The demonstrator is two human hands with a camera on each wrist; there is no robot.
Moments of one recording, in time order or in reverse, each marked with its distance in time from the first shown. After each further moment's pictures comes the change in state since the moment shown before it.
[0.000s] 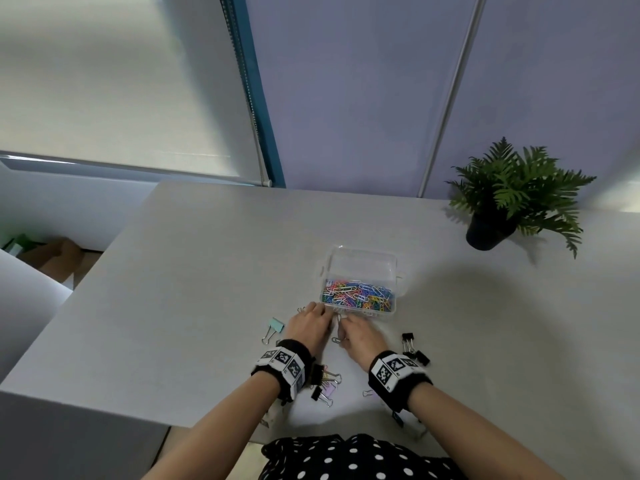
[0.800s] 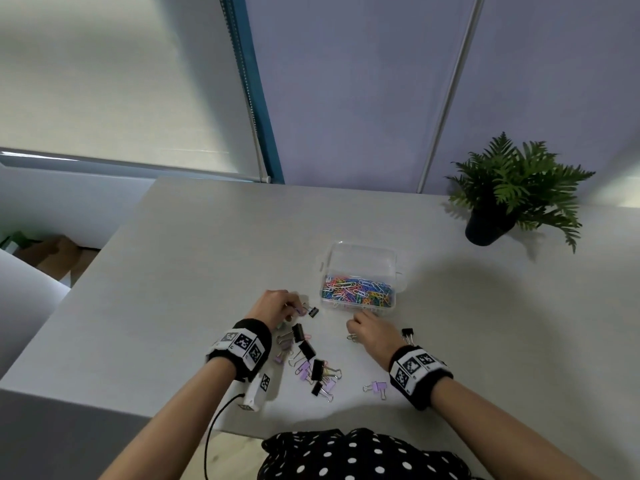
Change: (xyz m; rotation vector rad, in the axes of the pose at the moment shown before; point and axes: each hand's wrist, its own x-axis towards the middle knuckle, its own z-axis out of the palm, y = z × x) left_hand -0.004 -0.064 -0.043 -0.381 -0.100 -0.120; right_hand -0.014 0.023 -0.013 -0.316 0.023 -0.290
